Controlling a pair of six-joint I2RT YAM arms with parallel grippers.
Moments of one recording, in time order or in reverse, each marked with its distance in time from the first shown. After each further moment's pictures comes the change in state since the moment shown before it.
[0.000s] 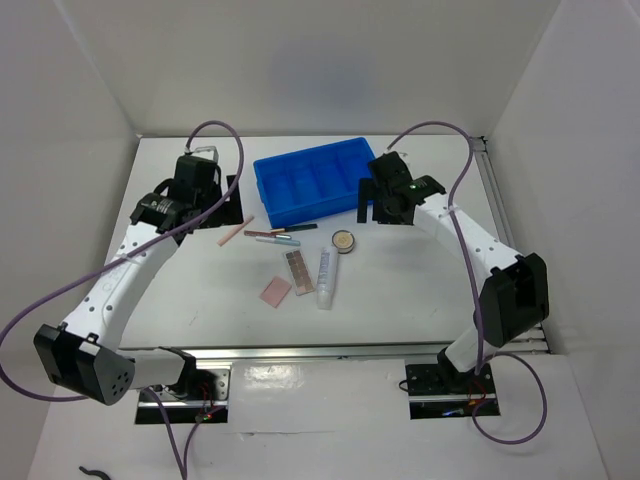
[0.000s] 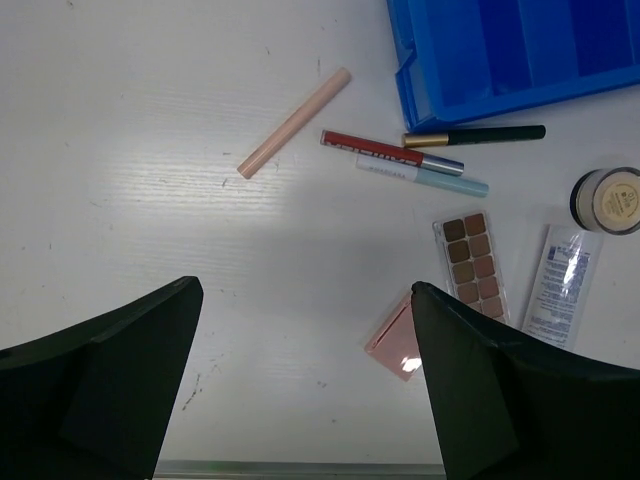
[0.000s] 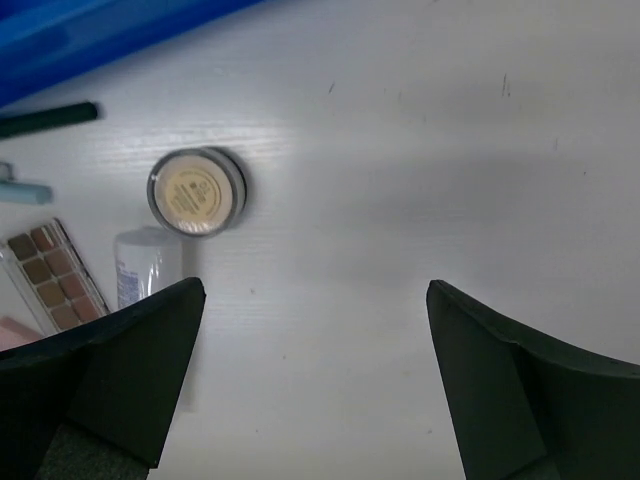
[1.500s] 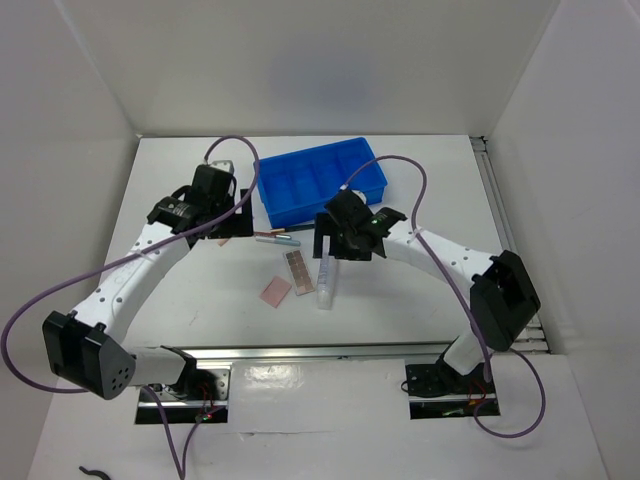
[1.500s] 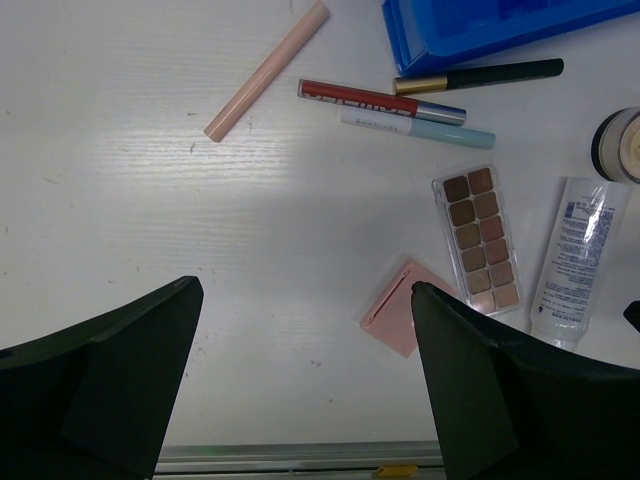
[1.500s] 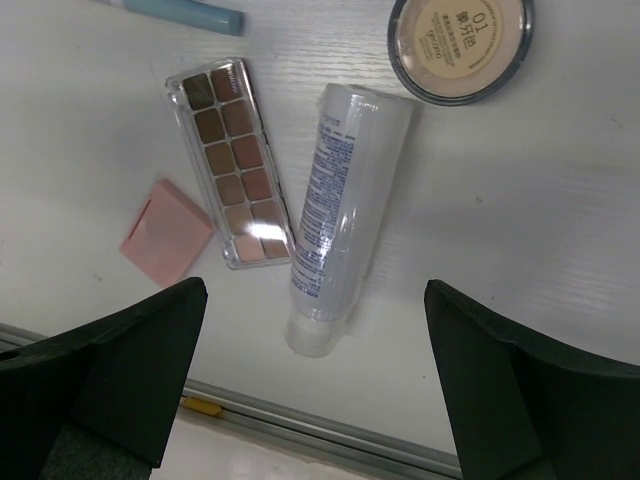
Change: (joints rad) left arm -0.063 0.032 -0.074 0.002 0.017 -0.015; right arm 0.275 0.006 -0.179 0.148 -0.171 0.277
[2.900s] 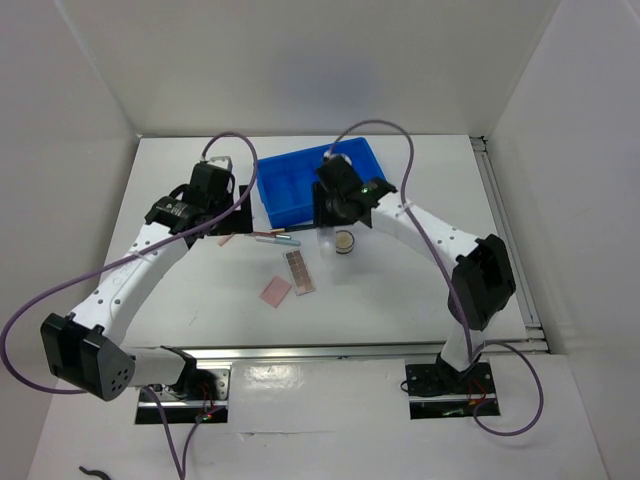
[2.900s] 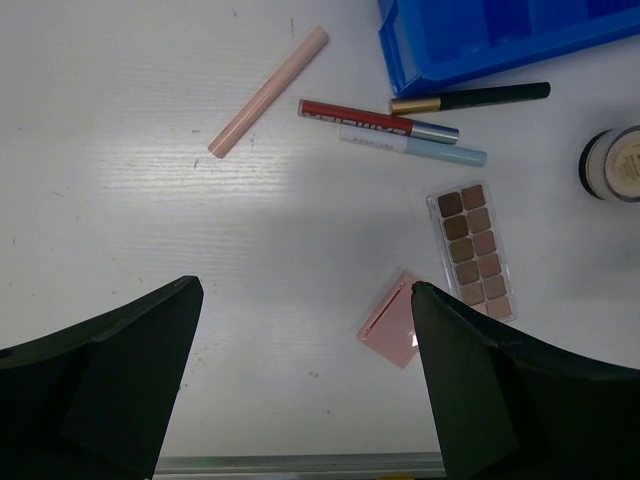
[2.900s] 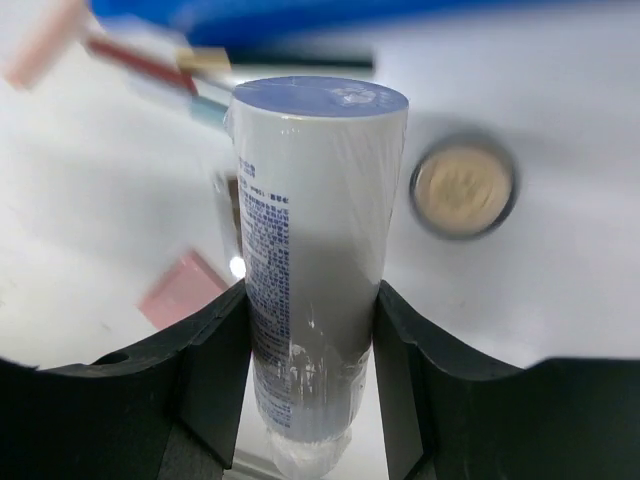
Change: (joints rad) left arm 0.000 -0.012 0.003 0.015 -0.018 0.000; right arm -0.030 0.159 0.240 -0.034 0.017 -0.173
